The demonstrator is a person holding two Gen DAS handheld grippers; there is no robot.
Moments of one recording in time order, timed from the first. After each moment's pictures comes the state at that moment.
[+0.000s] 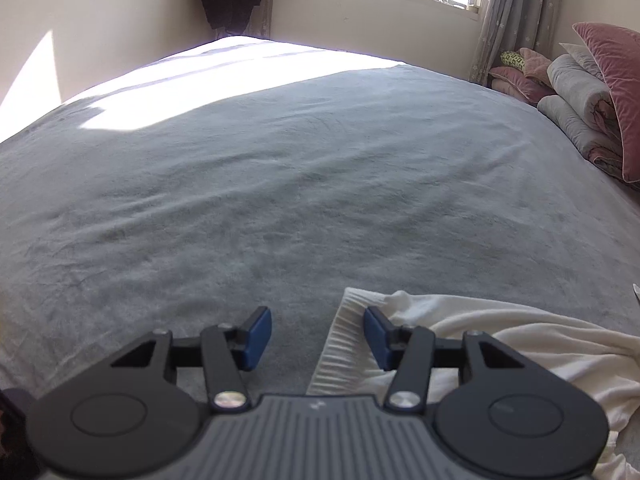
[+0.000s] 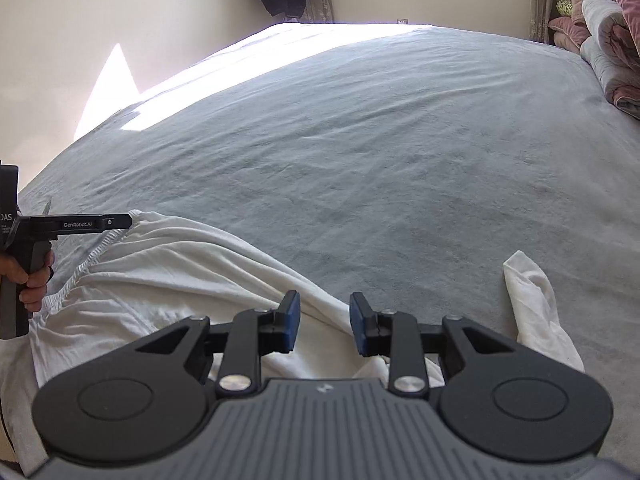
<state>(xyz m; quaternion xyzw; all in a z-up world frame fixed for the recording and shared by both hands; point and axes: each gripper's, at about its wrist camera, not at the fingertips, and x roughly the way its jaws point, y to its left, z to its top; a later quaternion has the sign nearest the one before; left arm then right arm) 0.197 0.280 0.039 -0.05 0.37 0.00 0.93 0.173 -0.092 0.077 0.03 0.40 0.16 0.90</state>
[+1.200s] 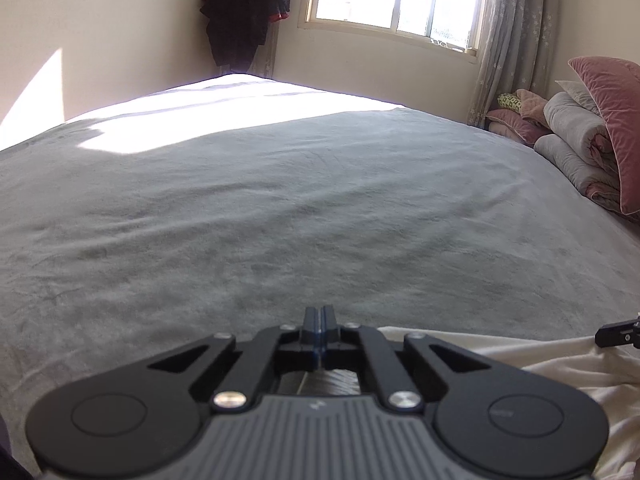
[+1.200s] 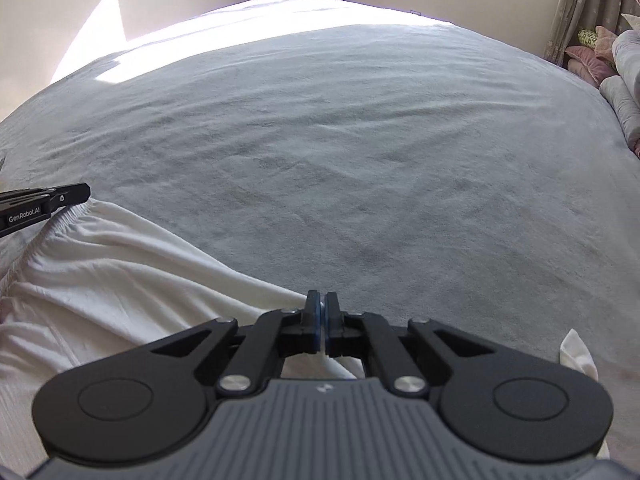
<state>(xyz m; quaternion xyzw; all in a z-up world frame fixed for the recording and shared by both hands) 0.192 0.278 0.025 -0.07 0.28 0.01 0.96 0.242 -0.017 0.054 -0.07 0.40 0.13 0.90</state>
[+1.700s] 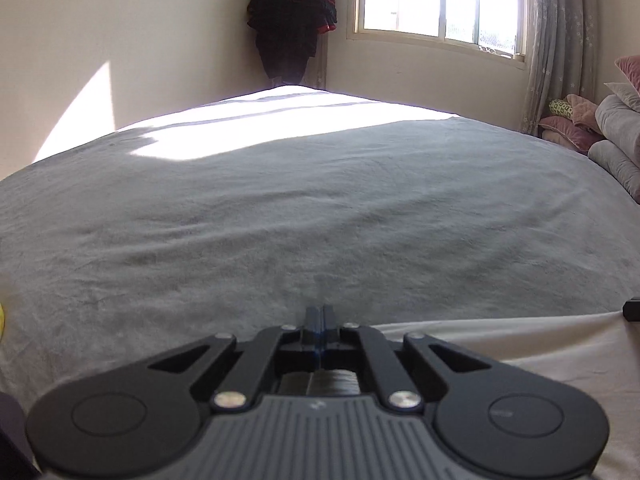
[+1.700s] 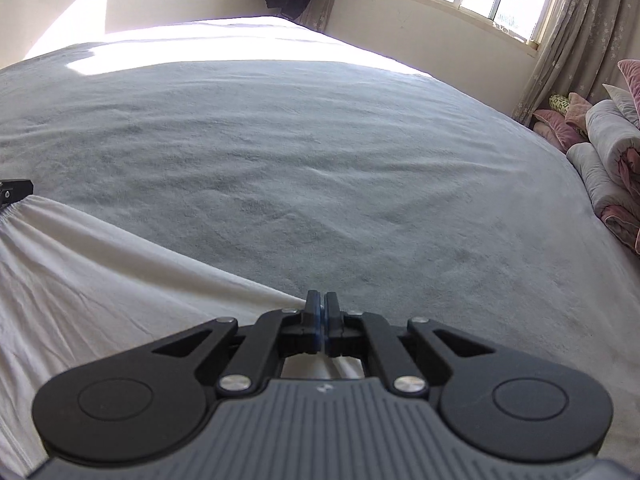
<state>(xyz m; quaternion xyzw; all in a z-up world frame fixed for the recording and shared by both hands) 0.210 0.278 0.013 -0.03 0.29 0.09 0.95 0.276 0.022 0.024 -0.15 0.35 0.07 0.92</state>
